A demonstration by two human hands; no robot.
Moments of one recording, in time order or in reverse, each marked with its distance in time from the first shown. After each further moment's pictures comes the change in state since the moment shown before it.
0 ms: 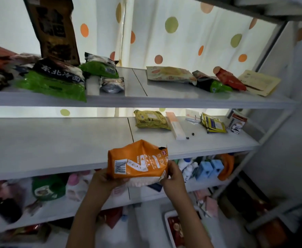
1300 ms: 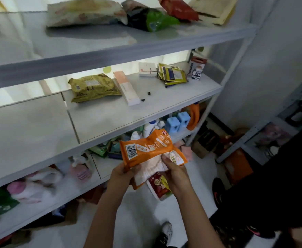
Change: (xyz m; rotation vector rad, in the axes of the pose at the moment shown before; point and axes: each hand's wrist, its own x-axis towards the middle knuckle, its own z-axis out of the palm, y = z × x) left_hand 0.030 -0.070 0.235 -0.143 -0.310 -0.389; right_hand 0.025 0.152 -0.156 0.816 0.374 0.470
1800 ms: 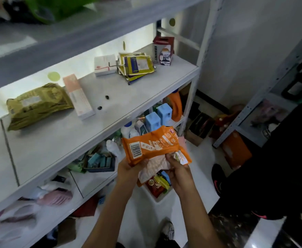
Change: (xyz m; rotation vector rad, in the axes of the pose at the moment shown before) left_hand 0.122 -0.015 0.193 0.151 -0.033 -0.016; right_hand 0.126 -0.086 -0.135 0.222 0.158 -0.014
